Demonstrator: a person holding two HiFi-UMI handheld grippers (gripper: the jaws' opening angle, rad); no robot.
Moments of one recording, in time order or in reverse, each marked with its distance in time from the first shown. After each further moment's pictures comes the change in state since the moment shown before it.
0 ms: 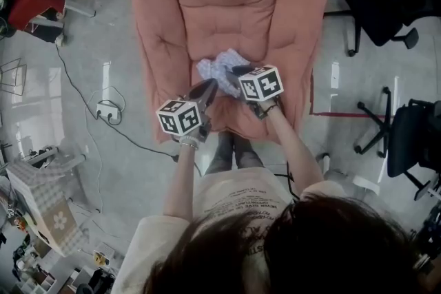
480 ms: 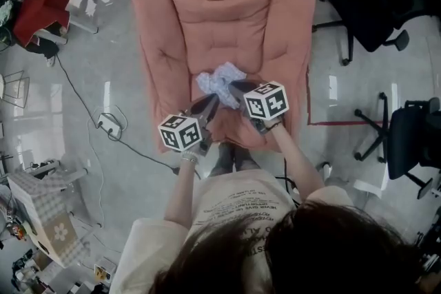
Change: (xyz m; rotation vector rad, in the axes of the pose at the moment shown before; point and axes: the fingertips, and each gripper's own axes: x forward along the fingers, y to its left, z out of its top) left arm -0.023 -0.043 0.007 0.047 -0.027 -0.063; right arm -0.058 0.037 0.018 -0.028 -0.134 0.031
